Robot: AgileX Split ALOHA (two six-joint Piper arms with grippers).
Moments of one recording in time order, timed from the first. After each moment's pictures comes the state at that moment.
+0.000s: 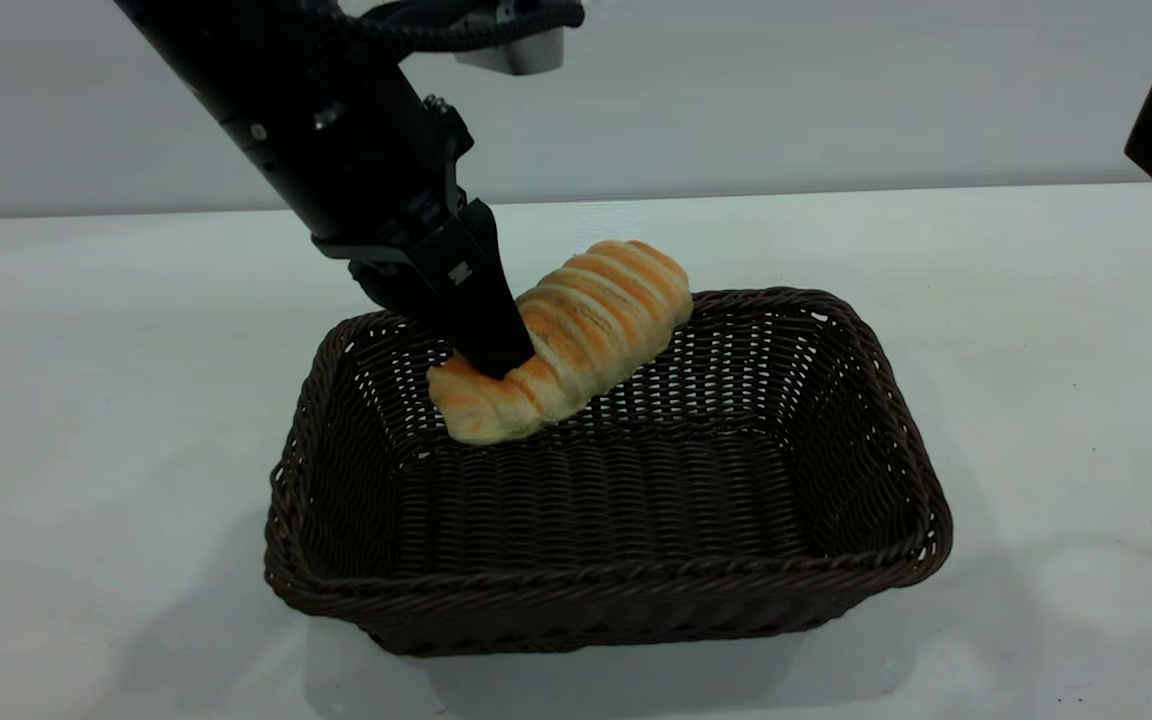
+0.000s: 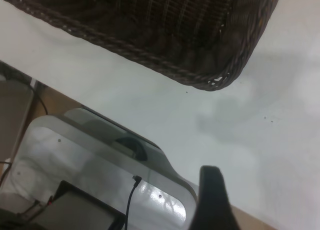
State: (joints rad) left arm -0.44 1.94 -1.22 -0.61 0.69 0.97; right arm 0.35 1.30 -1.04 0.25 1.07 -0.18
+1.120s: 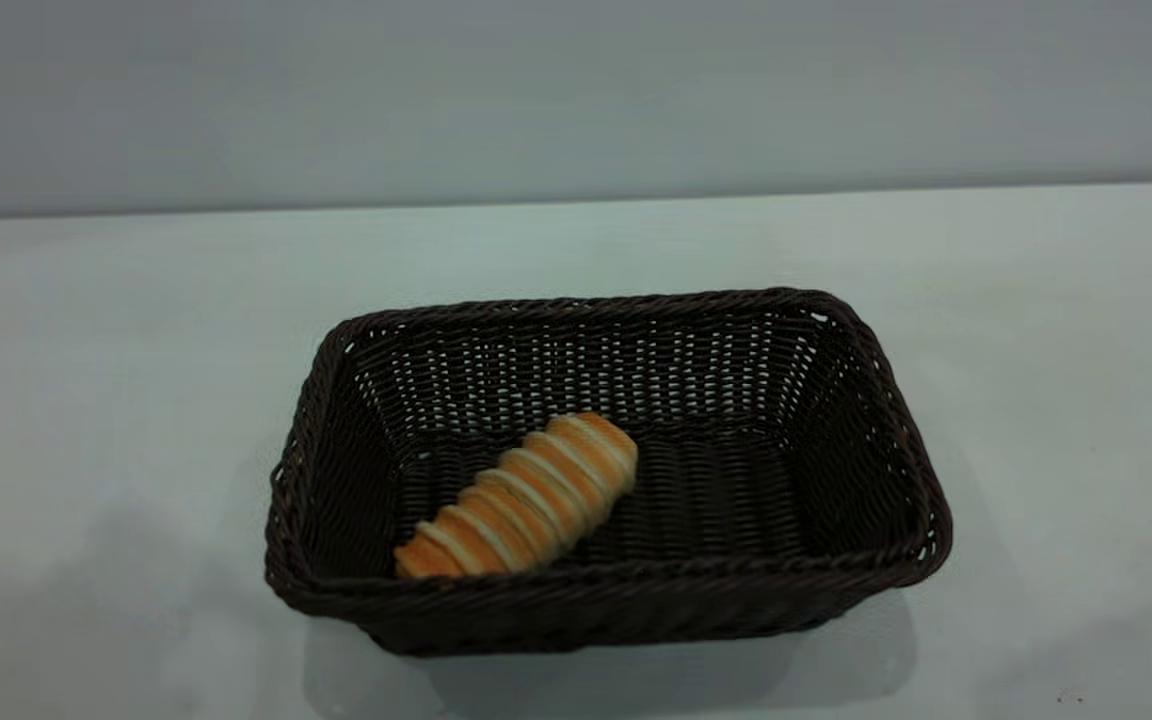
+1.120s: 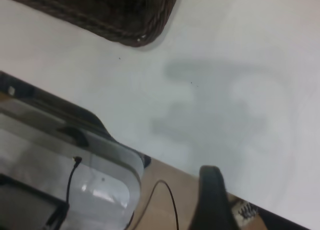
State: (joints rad) left arm -0.30 1.24 -1.22 0.06 0.98 0.24; right arm 0.35 1.10 -1.04 0.04 1.23 -0.11
